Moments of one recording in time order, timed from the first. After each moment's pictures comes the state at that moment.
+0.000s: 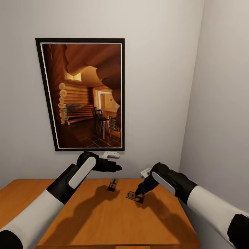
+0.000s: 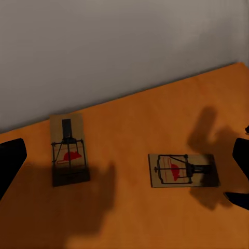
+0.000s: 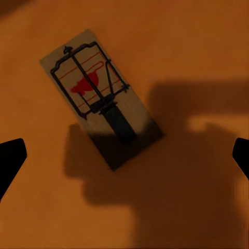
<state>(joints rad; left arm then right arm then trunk) -0.82 0.09 -0.57 -1.22 0.94 1.03 0.34 -0.92 -0.17 0.95 -0.87 -0.73 1.05 0.12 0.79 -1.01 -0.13</state>
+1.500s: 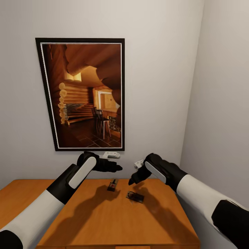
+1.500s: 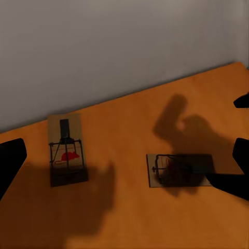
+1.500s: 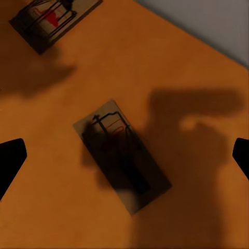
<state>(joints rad) -0.82 0.09 -0.57 -1.22 0.94 1.03 0.34 -1.02 -0.07 0.93 -0.77 -0.73 1.05 0.12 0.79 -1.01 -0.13</state>
